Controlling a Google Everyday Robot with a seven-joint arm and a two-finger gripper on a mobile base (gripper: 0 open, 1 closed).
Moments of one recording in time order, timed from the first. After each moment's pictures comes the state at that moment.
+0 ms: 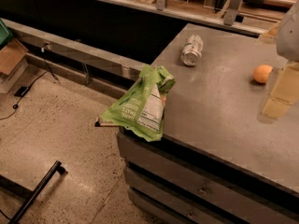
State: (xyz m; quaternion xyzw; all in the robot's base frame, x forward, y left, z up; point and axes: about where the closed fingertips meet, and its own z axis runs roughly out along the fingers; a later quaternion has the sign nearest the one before) arm 0.438 -0.216 0.977 -0.60 0.78 -0.04 0.16
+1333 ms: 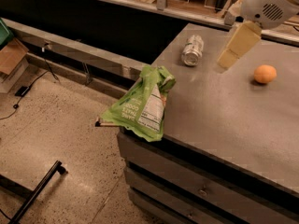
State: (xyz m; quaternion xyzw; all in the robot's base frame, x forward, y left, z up) arm 0.553 -0.173 0.996 -0.56 0.78 0.03 0.28
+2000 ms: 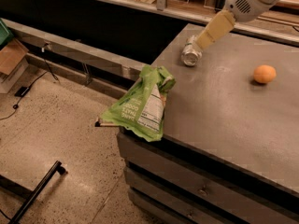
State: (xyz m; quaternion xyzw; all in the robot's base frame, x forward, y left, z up) arm 0.633 -0.180 0.986 -0.40 0.86 0.01 0.32
